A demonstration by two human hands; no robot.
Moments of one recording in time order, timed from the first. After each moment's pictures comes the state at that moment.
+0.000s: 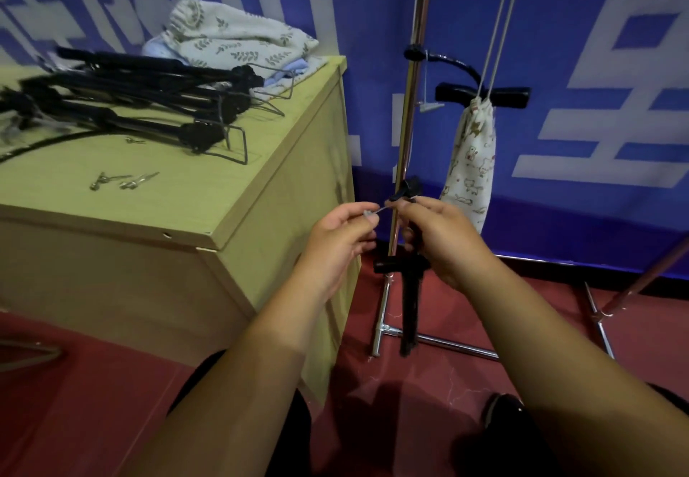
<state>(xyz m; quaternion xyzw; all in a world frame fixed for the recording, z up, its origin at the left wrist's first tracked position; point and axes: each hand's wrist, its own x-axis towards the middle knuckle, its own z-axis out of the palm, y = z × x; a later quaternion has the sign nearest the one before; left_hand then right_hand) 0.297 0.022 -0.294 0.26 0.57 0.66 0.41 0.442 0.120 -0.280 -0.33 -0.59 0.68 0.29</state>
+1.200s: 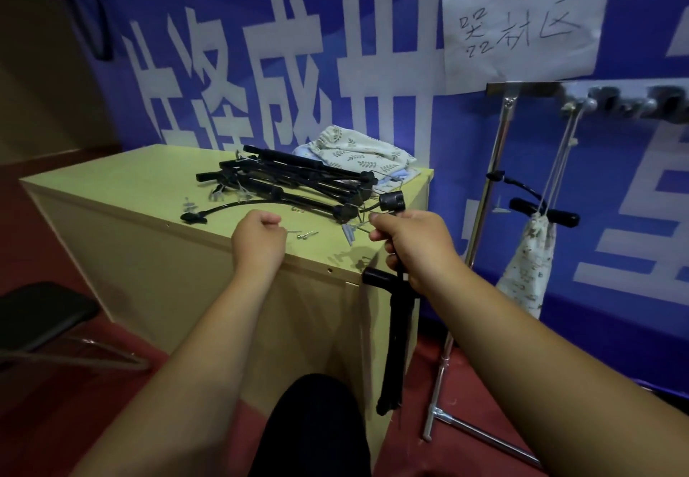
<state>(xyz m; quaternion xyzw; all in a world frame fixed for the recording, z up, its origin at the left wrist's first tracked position) 0.150 -0.185 -0.133 0.16 0.81 0.56 -0.05 0.352 -0.038 -0.105 -0.29 -0.60 0.68 0.31</state>
